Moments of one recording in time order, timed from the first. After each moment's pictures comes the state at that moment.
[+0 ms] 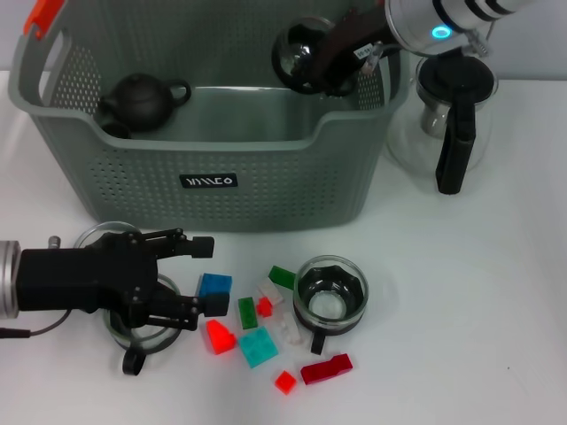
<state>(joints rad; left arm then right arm) -0.48 -2.04 0.54 0.63 2.14 1.85 -1.36 1.16 2.05 -1.14 -0.62 -2.36 -1.03 1.98</state>
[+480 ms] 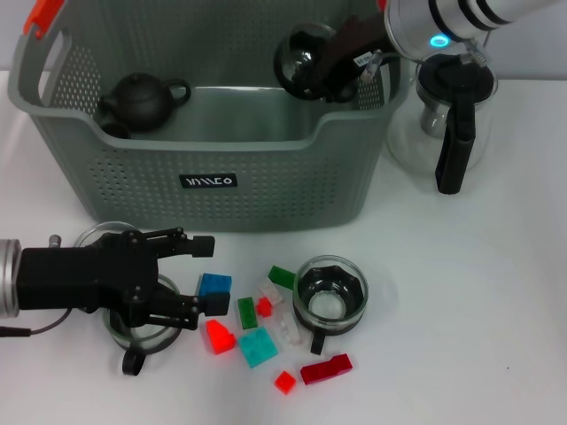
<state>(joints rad) -0.48 -2.04 0.54 0.63 2.14 1.85 -1.36 1.15 2.05 -1.15 -0.62 -2.36 -1.01 1.99</state>
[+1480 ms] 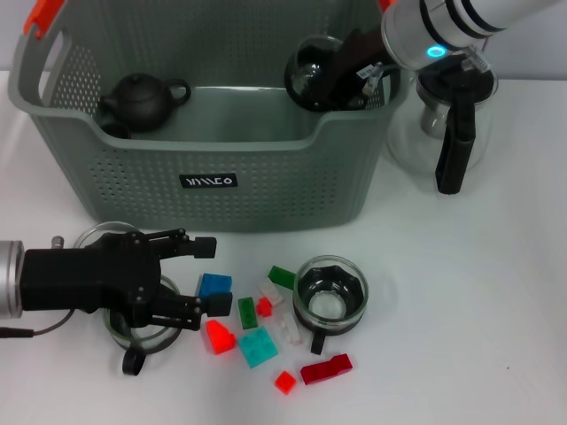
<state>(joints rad) -0.48 -2.05 0.54 0.62 2.14 1.84 -1.36 1.17 2.07 -1.18 -0.62 -2.47 -1.01 2.04</state>
